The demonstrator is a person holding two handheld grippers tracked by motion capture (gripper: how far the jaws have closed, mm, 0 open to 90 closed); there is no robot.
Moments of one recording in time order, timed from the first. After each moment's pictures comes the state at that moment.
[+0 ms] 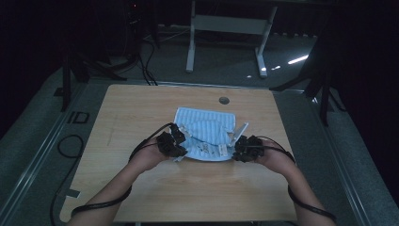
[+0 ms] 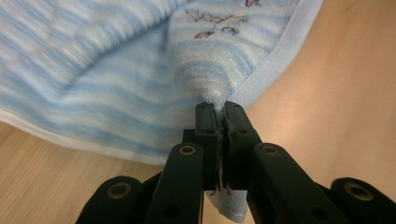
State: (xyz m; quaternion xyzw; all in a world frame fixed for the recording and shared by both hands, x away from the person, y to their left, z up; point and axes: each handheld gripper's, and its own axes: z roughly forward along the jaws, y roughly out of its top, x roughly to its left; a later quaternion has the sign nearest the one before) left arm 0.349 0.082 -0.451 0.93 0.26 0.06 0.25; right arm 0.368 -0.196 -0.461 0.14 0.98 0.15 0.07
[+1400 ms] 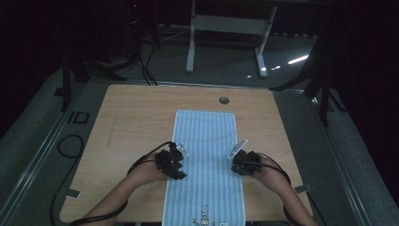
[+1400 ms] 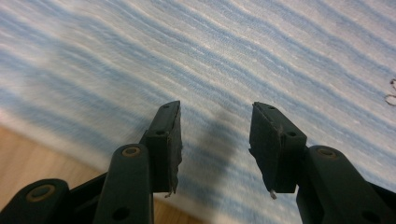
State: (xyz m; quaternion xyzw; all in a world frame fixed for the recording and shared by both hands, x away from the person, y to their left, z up) left arm 0.333 0.084 -0.516 0.95 0.24 -0.01 0.22; right arm 0.342 -0.199 -0.512 0.20 0.96 0.15 0.08
